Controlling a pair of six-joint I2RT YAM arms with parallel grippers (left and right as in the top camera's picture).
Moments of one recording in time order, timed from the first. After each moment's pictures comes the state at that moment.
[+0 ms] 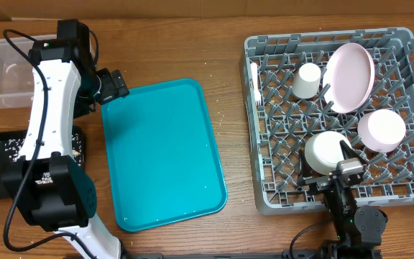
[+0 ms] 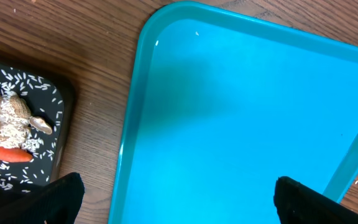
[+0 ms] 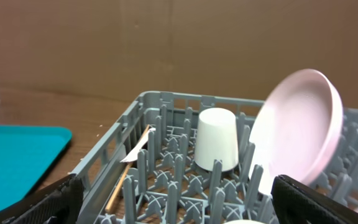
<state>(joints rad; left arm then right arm) 0.10 1.91 1.77 -1.29 0.02 -0.37 -0.07 0.01 0.02 -0.01 -0.26 -0.04</state>
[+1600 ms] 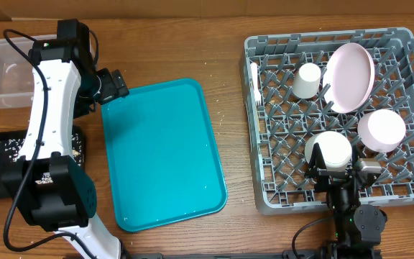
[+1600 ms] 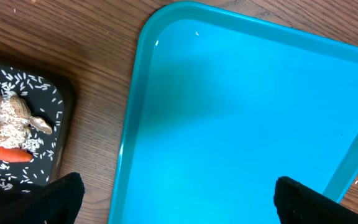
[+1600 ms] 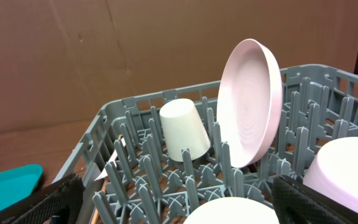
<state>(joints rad) 0.10 1.91 1.77 -1.29 0.02 -0.37 -0.07 0.01 0.02 -0.03 -0.07 0.17</state>
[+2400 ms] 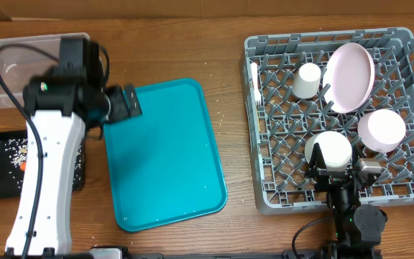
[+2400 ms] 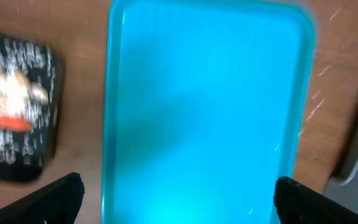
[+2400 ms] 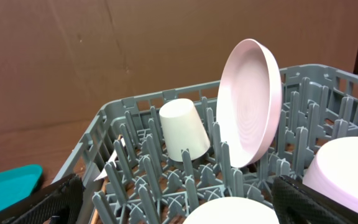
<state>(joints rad) -0.02 1.50 1.54 -1.29 0.02 -0.37 -0.07 0.01 0.02 -0.03 -0.07 0.17</state>
